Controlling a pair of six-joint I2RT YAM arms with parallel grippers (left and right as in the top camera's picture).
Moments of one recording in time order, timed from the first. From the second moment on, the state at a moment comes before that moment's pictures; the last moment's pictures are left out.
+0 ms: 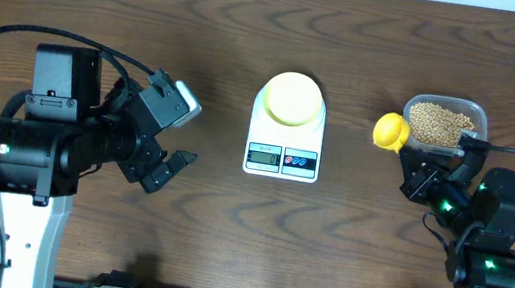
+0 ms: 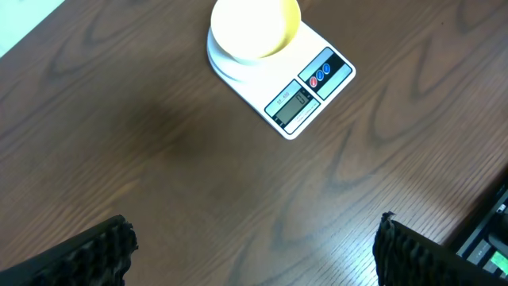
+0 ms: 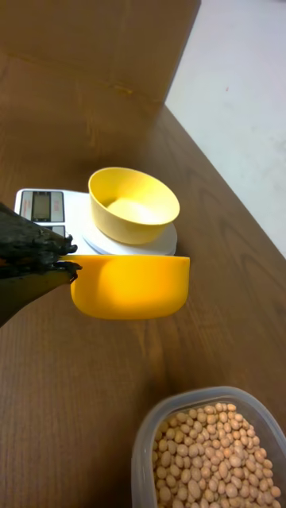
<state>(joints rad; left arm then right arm) 0.00 1.16 1.45 -1.35 0.44 0.78 -0.05 0.91 0.51 -0.10 -0.53 0.54</state>
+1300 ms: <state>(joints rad) 0.00 1.23 1.37 -1.38 0.52 0.90 -0.06 0.91 0.51 -0.07 -0.61 0.53</state>
